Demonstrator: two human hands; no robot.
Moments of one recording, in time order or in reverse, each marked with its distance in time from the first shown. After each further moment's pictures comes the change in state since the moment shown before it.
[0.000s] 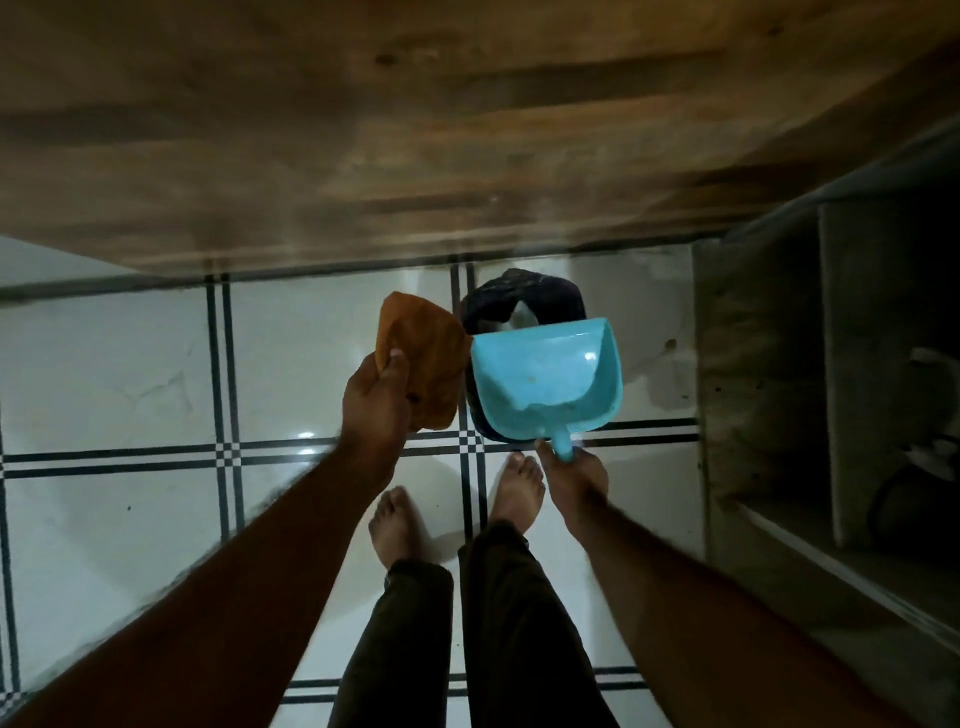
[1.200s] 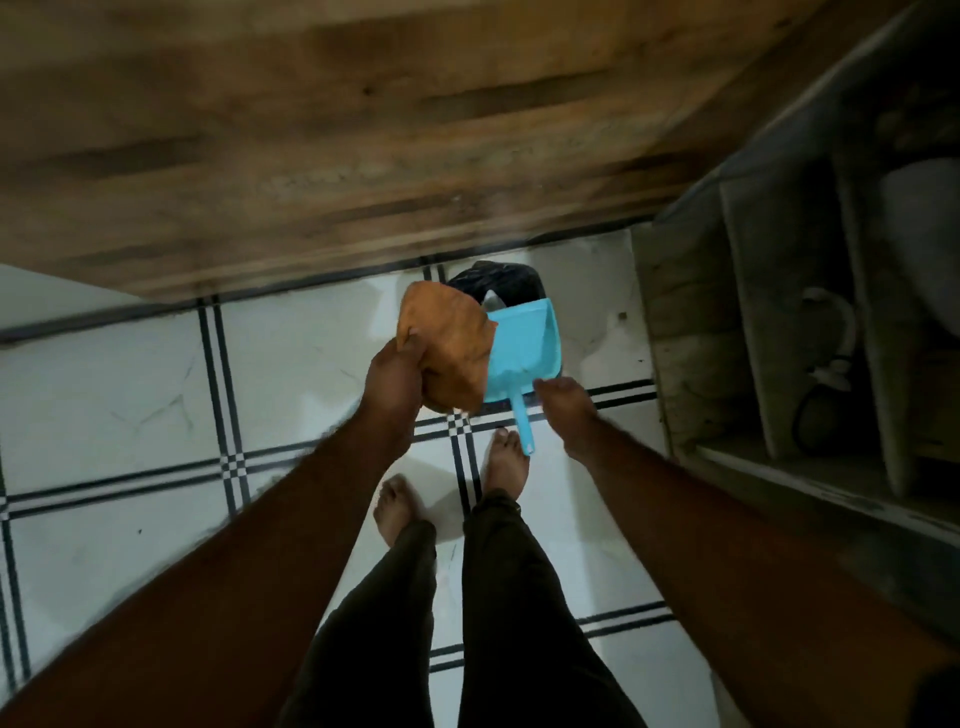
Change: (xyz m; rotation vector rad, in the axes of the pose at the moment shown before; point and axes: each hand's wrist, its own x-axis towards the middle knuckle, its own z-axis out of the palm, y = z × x) left_hand -0.070 0.015 -0.021 -0.123 -0.297 -0.038; right_hand -0.070 -0.037 -0.050 0.332 -0.155 -0.081
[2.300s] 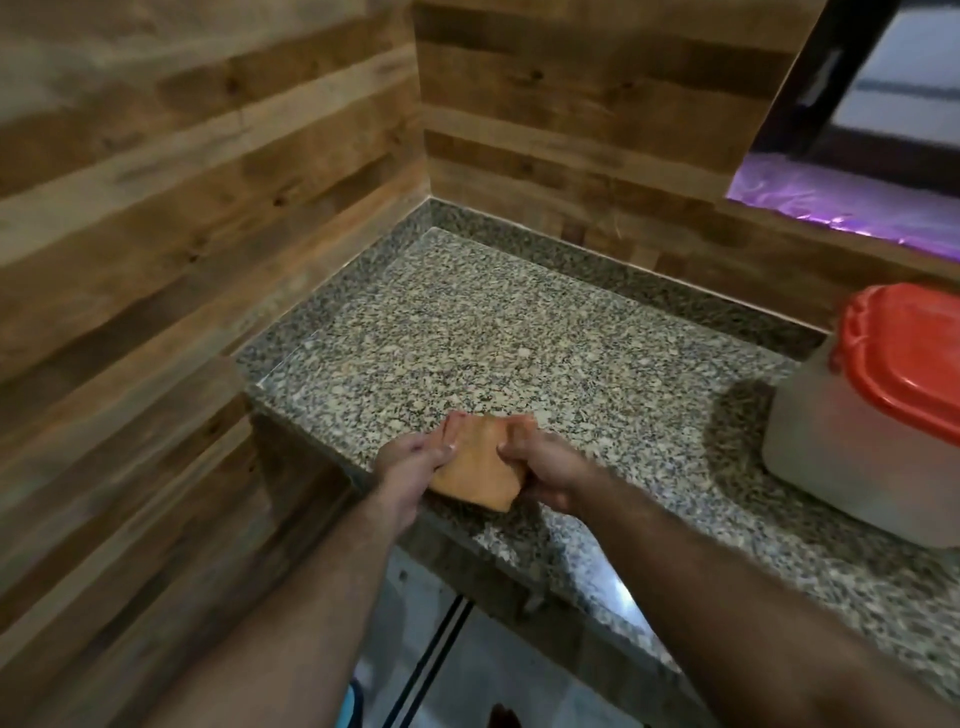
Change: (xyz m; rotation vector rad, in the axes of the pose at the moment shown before) left_hand -0.283 0.095 0.536 0.652 -0.593 0.326; right_hand -0.325 -0.042 -0.546 0.934 0.116 -0.353
